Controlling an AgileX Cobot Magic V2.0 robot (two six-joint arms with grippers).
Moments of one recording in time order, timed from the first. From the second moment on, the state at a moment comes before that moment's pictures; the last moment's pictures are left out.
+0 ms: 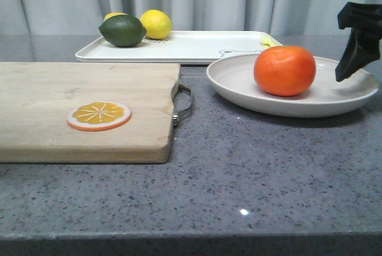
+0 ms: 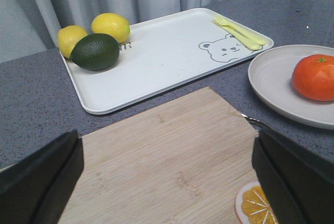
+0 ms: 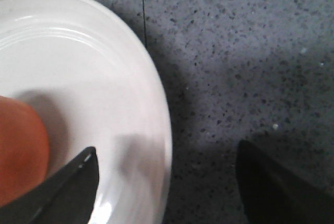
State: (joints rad) left arm -0.35 0.75 -0.57 -0.82 0.21 0.87; right arm 0.14 1.38 -0.80 0.28 0.36 0.10
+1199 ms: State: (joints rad) left arm -0.35 0.75 -0.57 -0.82 0.21 0.87; right arm 0.14 1.39 -0.87 0.37 0.43 0.11
